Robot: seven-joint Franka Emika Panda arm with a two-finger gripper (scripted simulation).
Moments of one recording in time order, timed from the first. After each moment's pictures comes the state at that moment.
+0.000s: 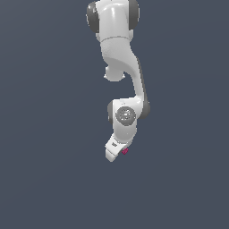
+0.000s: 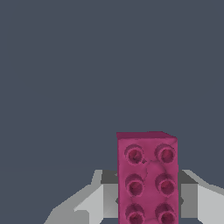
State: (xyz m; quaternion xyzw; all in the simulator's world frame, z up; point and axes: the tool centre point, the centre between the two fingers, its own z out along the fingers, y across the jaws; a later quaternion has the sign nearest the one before) arm 0.059 0.038 0.012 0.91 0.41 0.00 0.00
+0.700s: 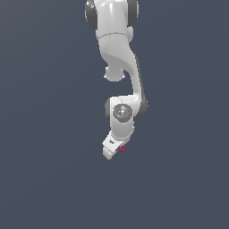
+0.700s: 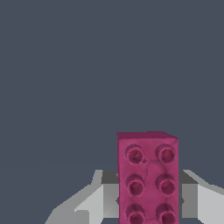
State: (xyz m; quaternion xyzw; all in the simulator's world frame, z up) arm 0.051 0.027 0.019 0.91 0.41 0.00 0.00
